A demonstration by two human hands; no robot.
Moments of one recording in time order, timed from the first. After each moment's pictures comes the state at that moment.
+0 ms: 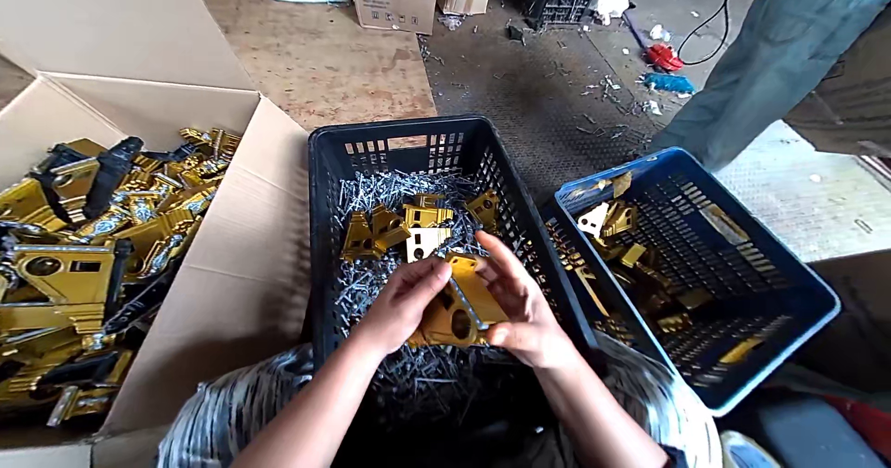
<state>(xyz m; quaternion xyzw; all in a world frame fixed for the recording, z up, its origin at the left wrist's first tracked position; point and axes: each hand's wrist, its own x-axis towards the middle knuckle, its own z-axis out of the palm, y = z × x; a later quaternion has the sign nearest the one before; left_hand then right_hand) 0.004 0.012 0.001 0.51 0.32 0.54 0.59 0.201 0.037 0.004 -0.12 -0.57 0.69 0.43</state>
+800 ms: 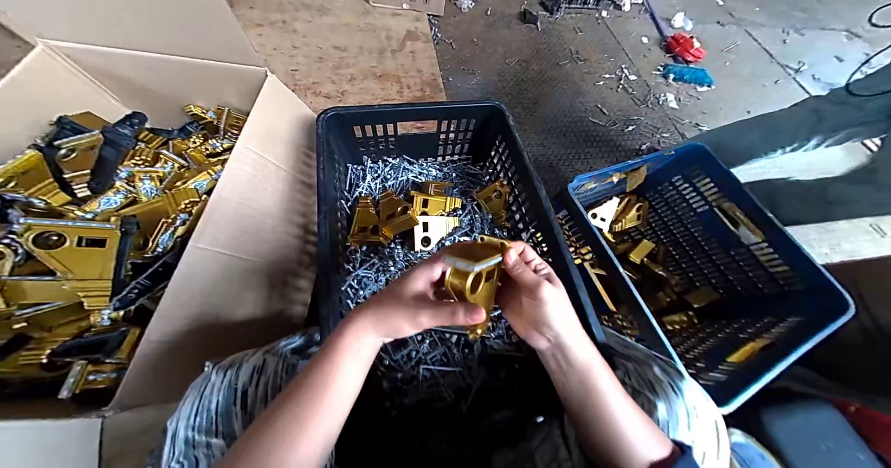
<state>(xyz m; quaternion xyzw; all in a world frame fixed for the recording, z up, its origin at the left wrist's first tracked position) -0.005 0.007 0.010 0.50 0.30 0.41 0.70 0.192 0.034 0.010 -0.37 -0.35 0.72 0.47</state>
